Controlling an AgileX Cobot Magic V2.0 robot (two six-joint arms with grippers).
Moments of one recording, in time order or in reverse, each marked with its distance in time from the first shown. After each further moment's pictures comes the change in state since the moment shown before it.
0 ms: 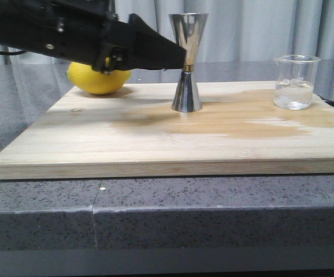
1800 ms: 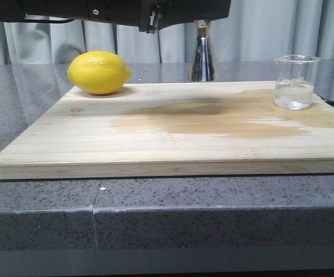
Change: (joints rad) left arm -0.050 0.103 -0.249 0.008 0.179 0.006; right arm 0.000 0.116 0.000 0.382 -0.133 -0.364
